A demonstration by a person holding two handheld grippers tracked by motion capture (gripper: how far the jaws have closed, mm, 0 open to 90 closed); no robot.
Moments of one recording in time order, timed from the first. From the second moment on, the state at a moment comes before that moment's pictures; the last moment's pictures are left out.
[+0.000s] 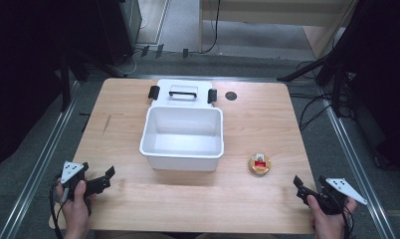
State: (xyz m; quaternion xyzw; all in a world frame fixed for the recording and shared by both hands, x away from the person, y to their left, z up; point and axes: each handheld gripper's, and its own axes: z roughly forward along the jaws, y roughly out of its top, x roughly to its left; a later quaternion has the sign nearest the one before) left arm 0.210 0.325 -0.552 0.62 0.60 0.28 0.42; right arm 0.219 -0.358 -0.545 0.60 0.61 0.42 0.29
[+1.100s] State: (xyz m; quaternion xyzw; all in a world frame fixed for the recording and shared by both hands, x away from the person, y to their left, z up) left arm 0.210 0.327 -0.552 0.62 0.60 0.27 0.43; right arm 0.261 -0.294 -0.502 0.53 0.81 0.17 0.19
